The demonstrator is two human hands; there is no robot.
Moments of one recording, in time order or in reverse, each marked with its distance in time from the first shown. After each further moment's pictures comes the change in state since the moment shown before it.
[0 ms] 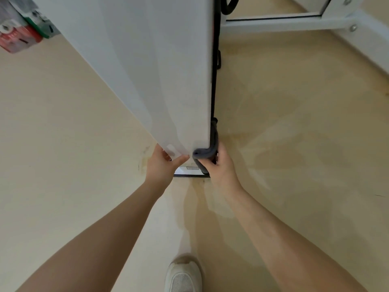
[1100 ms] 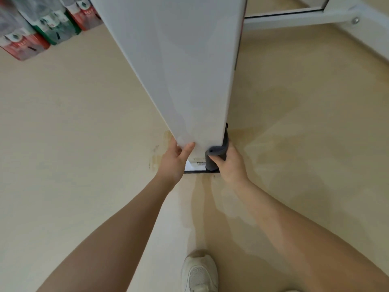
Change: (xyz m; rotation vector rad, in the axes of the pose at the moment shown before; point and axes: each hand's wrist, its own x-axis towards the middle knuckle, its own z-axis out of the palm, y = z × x) left_hand -0.005 0.002 -0.014 -0.049 -0.187 0.010; right_hand 0.005 0.021 0.007 -0.324 0.124 0.041
